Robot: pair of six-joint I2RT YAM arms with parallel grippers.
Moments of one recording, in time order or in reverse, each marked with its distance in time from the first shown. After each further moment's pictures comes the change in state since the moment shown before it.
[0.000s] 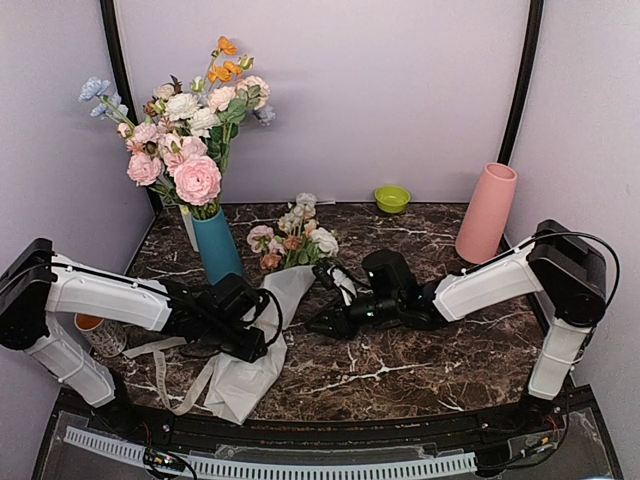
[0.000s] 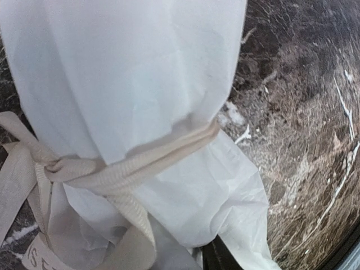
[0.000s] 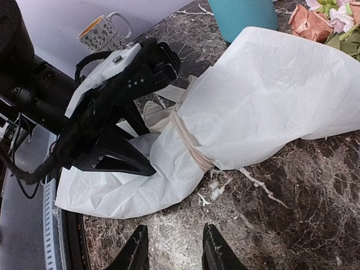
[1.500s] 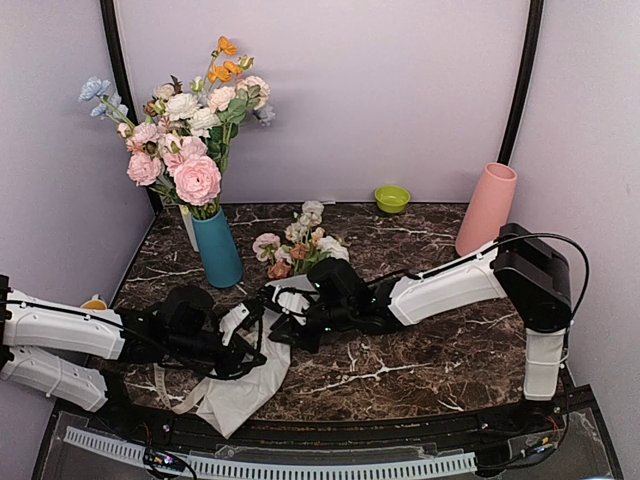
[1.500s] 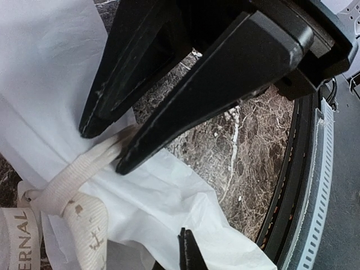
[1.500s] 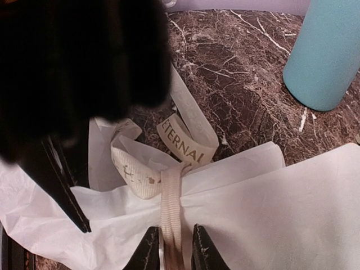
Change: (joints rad) left arm 0.006 -0.337 -0.319 0.365 0.333 0.332; right arm 0.151 0.182 0.297 -0.185 0.138 -0.449
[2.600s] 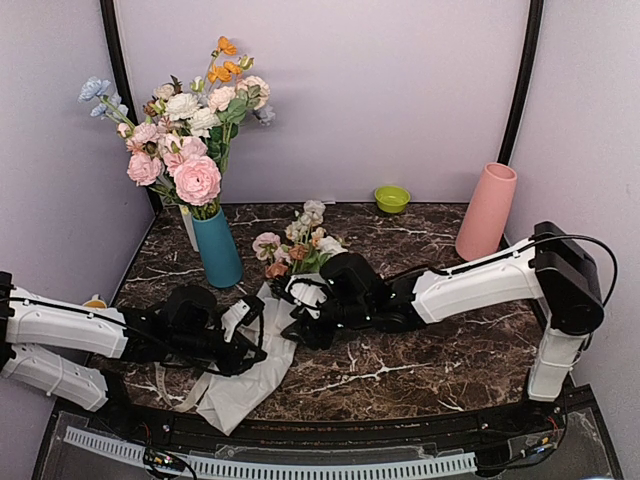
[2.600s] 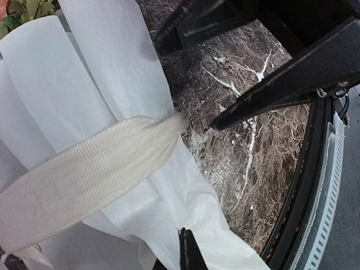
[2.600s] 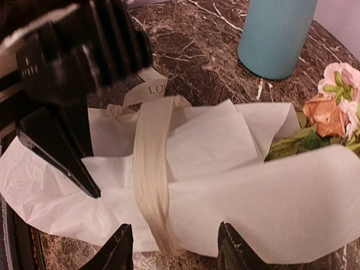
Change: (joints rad) left arm 0.001 0.023 0.010 0.003 -0.065 -0.057; right arm 0.020 -0.154 -0.097 -0.095 0.189 0.091
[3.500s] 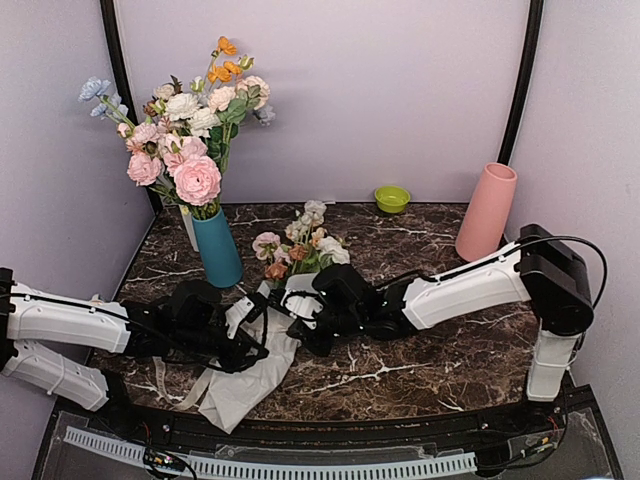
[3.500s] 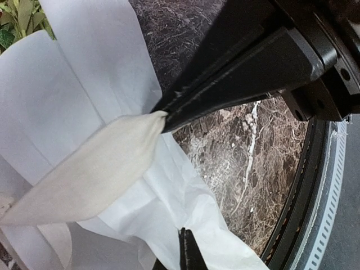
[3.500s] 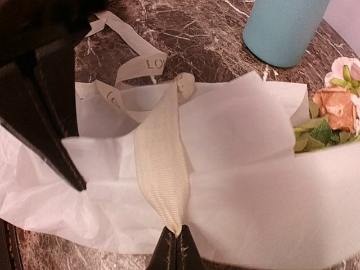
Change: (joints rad) left arm 0.004 0.029 0.056 -0.060 -0.001 0.032; right arm 0.019 0.081 0.064 -0.033 0.039 -0.078
